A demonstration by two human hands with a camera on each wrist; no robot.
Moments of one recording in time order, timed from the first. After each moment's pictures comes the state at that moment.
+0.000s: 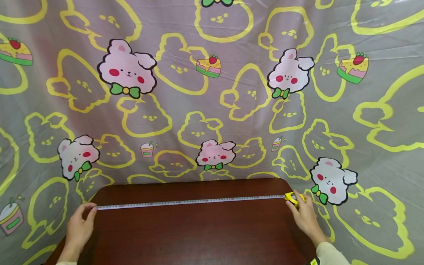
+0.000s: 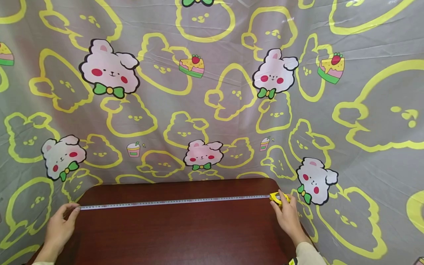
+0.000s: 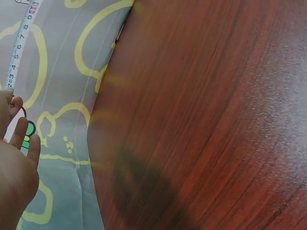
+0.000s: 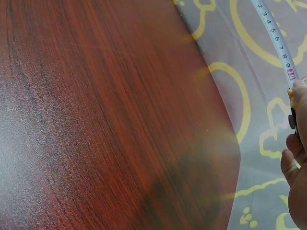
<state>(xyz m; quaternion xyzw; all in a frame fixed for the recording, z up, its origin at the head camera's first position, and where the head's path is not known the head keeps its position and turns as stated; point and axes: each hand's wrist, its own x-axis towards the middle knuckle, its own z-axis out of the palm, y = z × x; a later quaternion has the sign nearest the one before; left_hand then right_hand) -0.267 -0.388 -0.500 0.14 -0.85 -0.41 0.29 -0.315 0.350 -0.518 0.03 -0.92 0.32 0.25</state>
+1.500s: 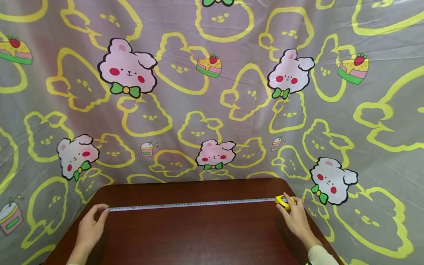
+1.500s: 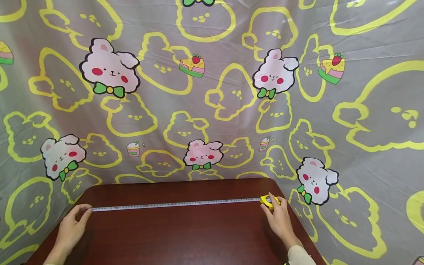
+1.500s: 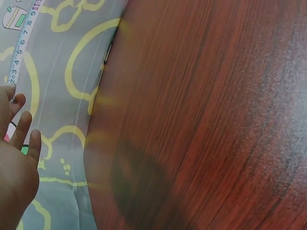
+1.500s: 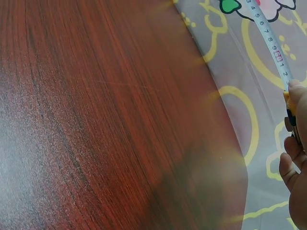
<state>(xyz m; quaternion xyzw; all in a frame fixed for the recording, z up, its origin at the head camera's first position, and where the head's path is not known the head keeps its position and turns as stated) -0.270 -0.367 -0.517 0.08 -0.88 -0.35 0.31 -0.313 0.319 -0.526 0.04 -0.91 0.33 0.25</state>
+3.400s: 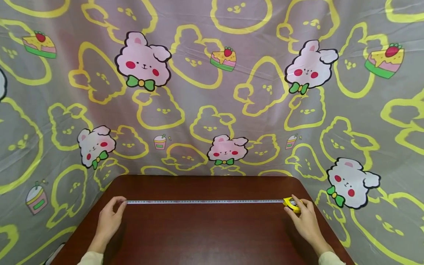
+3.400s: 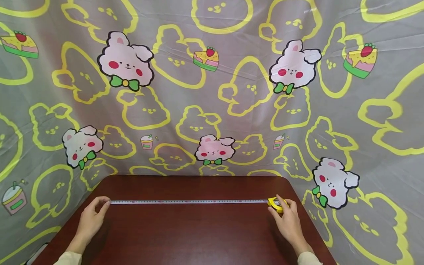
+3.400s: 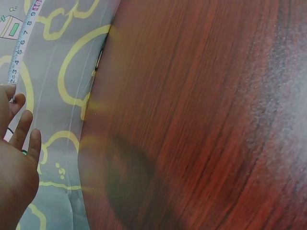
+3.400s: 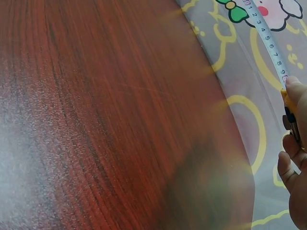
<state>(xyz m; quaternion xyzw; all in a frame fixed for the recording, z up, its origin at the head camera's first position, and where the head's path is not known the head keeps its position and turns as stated) -0.263 -0.351 -0.524 0.05 -0.87 -0.36 0.34 -0.317 0.311 -0.535 0.07 -0.90 0.33 0.27</state>
